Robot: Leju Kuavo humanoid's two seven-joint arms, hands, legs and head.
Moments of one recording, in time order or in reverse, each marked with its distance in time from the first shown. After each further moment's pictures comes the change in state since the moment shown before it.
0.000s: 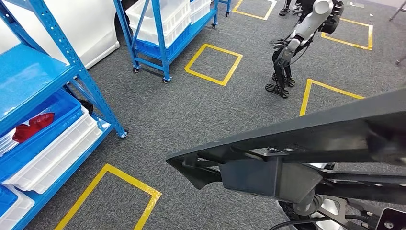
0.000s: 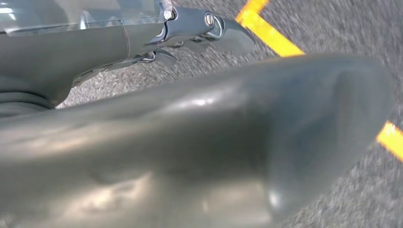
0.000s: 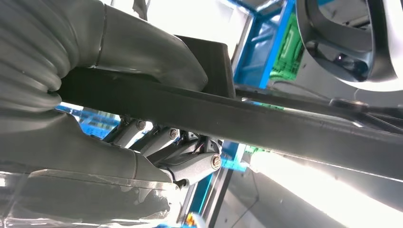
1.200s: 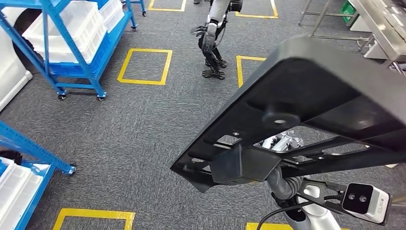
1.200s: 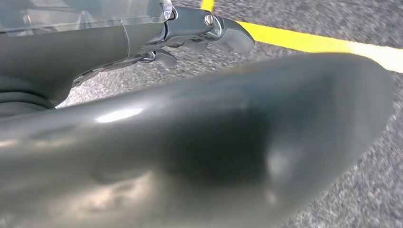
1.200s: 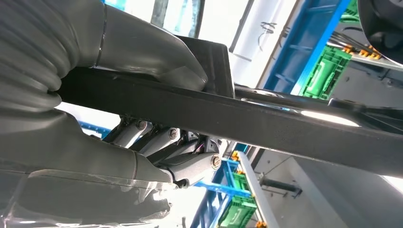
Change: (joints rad) left arm -0.003 -0.028 -0.041 0.000 0.000 0.002 0.076; right arm -0.063 -0.033 0.052 0.168 -0.002 0.050 0.000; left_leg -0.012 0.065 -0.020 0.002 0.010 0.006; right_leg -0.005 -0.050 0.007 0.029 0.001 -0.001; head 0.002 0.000
